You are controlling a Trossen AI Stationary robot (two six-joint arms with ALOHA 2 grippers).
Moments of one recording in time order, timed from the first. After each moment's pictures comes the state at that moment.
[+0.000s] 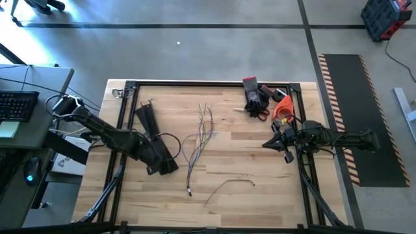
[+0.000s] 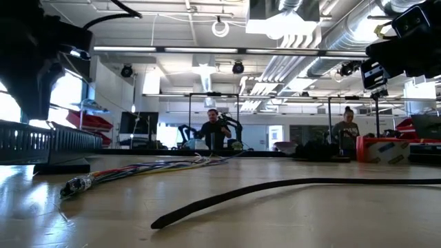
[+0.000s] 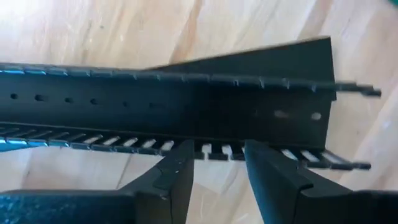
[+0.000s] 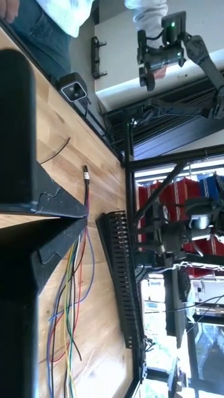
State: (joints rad) left arm -0.46 1.23 0.77 -0.97 -0.22 -0.86; right arm -0.03 0.09 0.01 0.06 -0.29 0.10
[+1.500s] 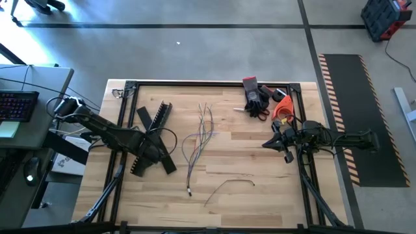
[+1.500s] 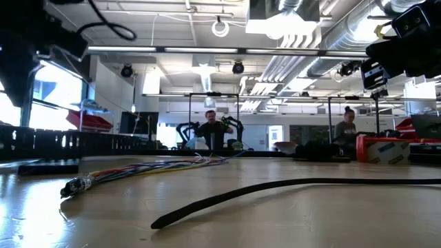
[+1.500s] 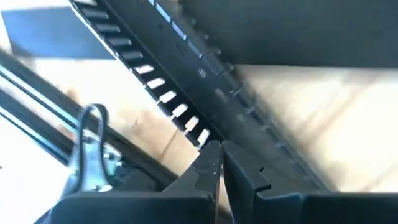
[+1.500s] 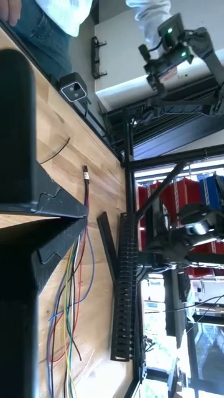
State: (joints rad) left arm -0.41 1.29 0.89 -1.36 -0.17 -0.92; right arm -0.03 0.09 0.01 0.06 -0.29 0.10
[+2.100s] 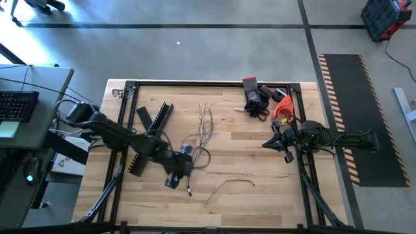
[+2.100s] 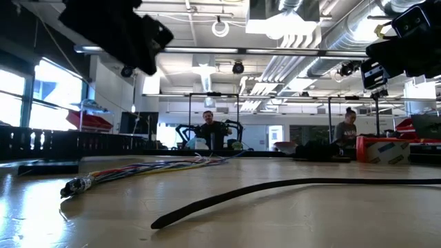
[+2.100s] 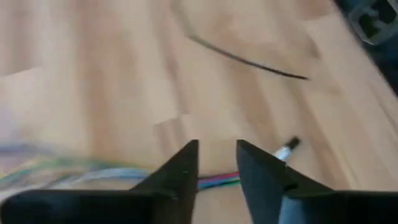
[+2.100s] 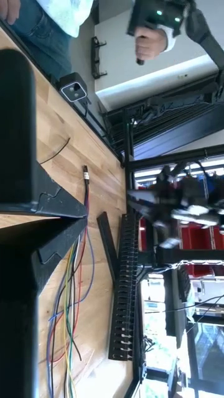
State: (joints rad) left arm -0.39 1.52 0.99 -0.38 -0.03 0.02; right arm -0.03 0.09 0.01 0.06 -0.29 0.10
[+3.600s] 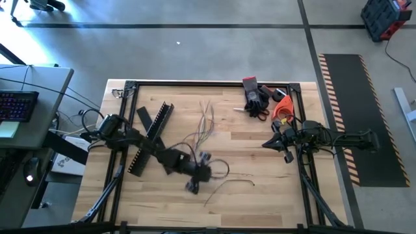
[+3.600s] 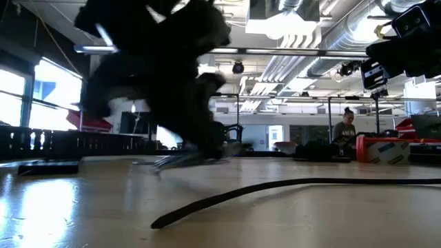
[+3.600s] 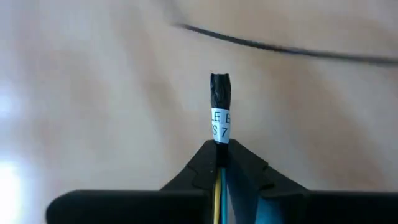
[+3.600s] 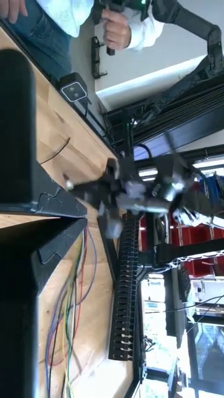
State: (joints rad) left arm -0.37 1.92 1.10 -0.07 -0.19 0.19; right arm -0.03 0.09 0.01 0.06 -0.29 0.10
